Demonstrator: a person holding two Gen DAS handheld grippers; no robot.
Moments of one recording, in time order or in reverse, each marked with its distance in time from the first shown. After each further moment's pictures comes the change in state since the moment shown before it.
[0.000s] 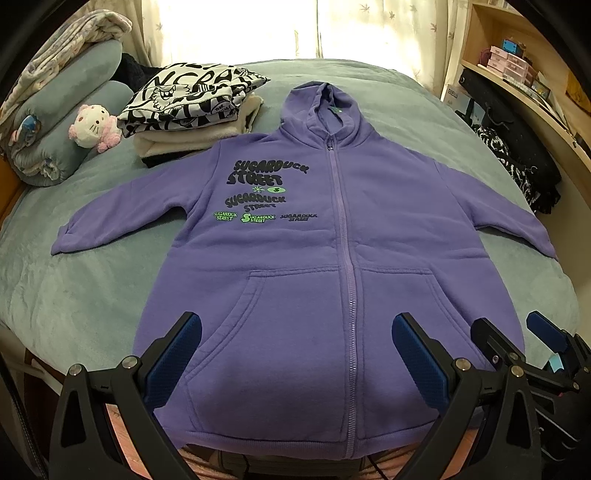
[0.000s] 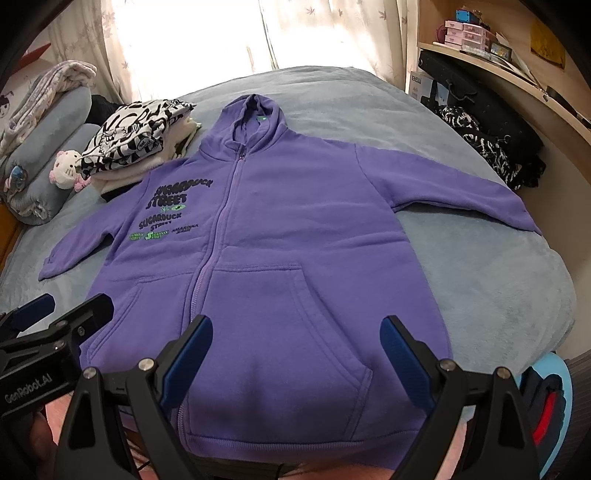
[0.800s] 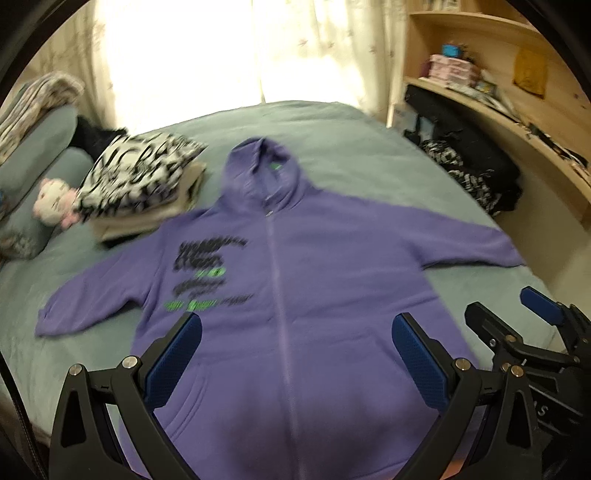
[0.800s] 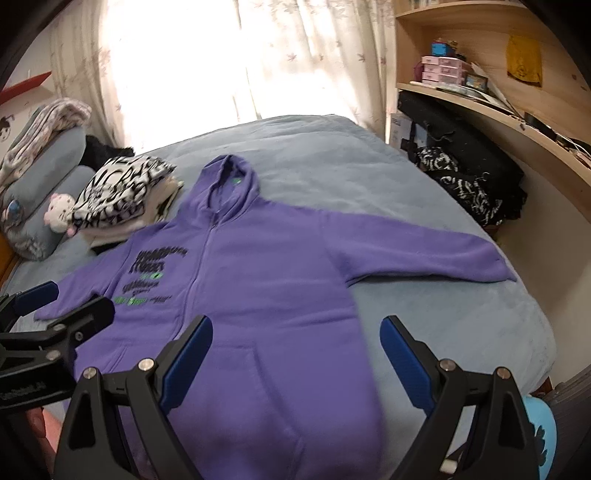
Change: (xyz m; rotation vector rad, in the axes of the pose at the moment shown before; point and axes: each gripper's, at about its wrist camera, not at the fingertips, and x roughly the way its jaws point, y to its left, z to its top) left arm -0.029 -0.072 0.062 0.186 -0.169 -0.123; right arm -0.030 -0.061 0.055 0.029 -0.187 -0.037
